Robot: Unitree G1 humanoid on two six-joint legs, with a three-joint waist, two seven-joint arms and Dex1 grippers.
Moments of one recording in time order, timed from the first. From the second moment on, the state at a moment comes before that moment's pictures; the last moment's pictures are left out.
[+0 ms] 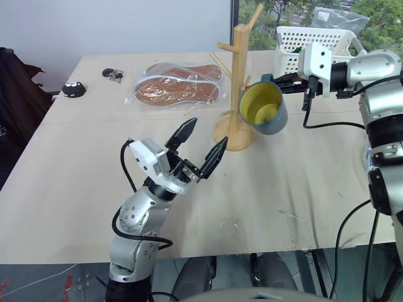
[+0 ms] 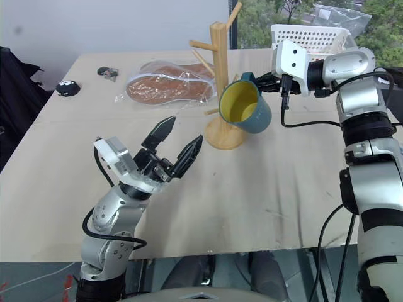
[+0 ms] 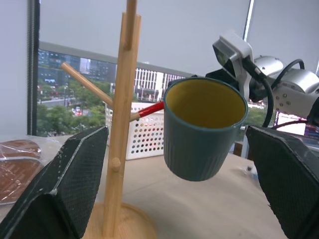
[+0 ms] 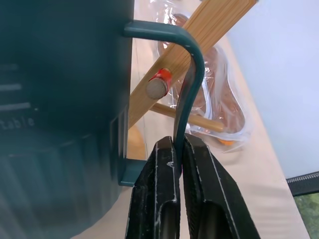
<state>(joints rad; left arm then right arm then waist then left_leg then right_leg) 0.01 0.19 -0.02 -0.58 -0.49 0.09 -0.52 -1.22 -0.61 0.18 0.78 0.07 -0.24 1.33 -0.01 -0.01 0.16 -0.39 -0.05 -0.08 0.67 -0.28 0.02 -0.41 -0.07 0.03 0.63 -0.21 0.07</state>
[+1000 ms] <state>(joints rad) 0.12 0.42 -0.07 -0.49 -0.35 0.21 -0.54 -0.30 -0.63 -0.13 -0.10 0.42 0.42 1.04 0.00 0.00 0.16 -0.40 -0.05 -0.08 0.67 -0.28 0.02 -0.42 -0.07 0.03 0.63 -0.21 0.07</state>
